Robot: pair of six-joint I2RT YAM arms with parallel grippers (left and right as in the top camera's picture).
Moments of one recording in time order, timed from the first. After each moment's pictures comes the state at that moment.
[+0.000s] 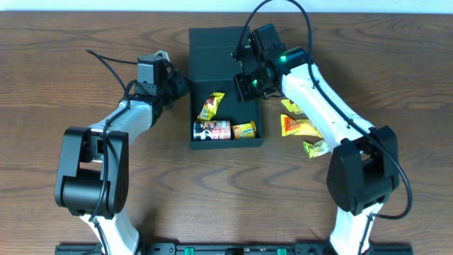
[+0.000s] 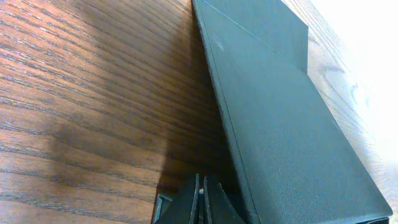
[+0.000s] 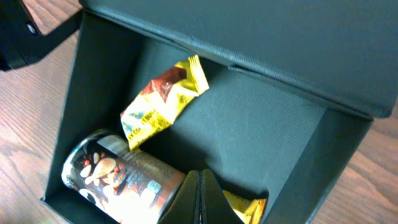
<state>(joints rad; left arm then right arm) -0.14 1.91 1.06 0.10 0.33 -0.67 0.43 2.02 1.69 -0.86 -0.31 0.12</state>
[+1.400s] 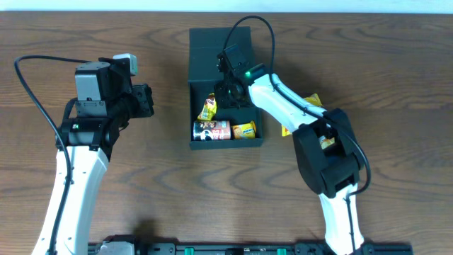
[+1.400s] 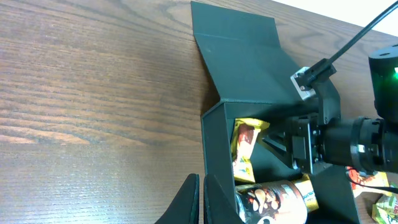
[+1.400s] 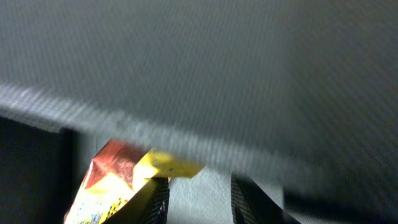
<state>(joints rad) 0.00 1.28 1.06 -0.55 0.30 -0.19 0.54 2.23 1.69 -0.64 -0.14 0.40</state>
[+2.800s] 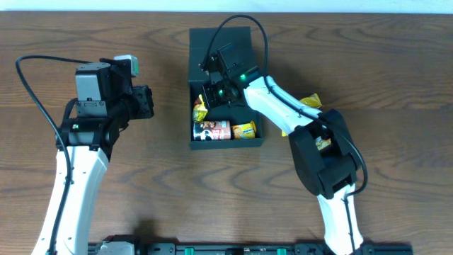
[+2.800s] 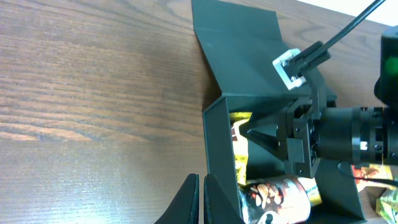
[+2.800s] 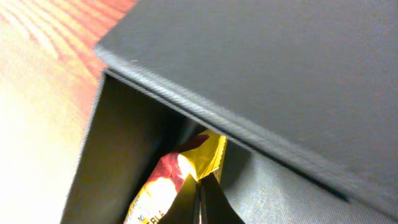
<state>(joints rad) 0.00 1.28 1.06 -0.58 0.30 -0.17 0.57 2.23 1.69 -0.50 -0.36 0.26</state>
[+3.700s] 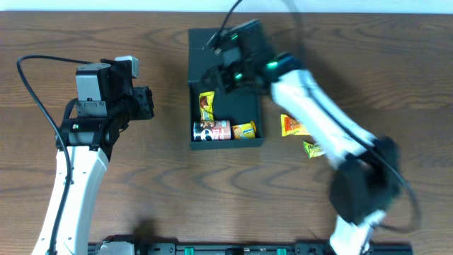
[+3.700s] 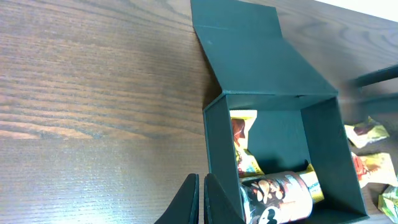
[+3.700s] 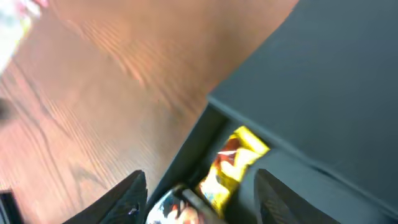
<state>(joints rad) 0.00 1.28 1.06 -0.58 0.30 -0.16 0.47 1.89 1.70 -0.65 -0.42 0.14</state>
